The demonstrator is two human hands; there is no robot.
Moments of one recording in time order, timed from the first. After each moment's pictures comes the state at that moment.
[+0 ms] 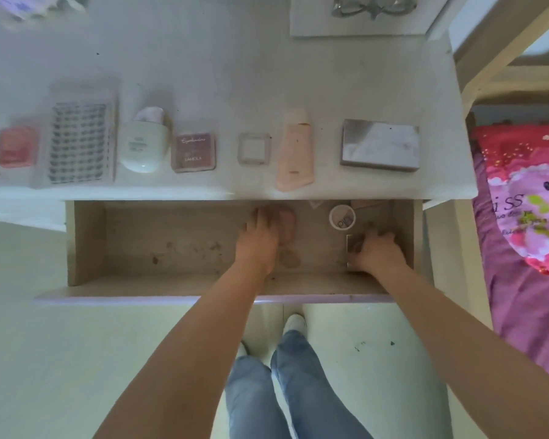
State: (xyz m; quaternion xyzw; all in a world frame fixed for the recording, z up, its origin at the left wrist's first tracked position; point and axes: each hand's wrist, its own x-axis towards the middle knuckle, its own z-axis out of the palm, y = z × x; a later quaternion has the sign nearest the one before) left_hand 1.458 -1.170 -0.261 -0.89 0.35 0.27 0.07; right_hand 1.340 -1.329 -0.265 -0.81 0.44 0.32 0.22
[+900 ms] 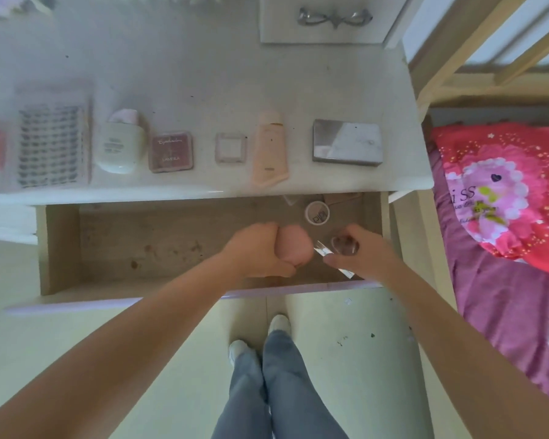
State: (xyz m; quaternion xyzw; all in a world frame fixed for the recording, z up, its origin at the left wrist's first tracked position) left_hand 1.448 -1.172 -0.210 -0.83 0.39 0.39 -0.10; right_hand 1.307 -1.321 -0.208 -0.83 0.36 0.18 0.38
